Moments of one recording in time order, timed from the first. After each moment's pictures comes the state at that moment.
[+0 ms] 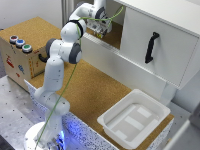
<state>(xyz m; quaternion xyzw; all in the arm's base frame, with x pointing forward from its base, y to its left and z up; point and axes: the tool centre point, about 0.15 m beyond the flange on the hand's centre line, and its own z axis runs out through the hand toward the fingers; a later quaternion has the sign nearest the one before) 0.597 0.179 0.464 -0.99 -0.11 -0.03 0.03</state>
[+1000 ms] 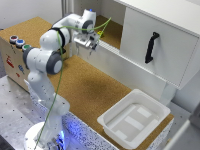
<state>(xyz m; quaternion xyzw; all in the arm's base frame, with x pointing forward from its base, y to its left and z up) 0.338 0.091 0.373 -0.99 -0.10 0.06 0.01</state>
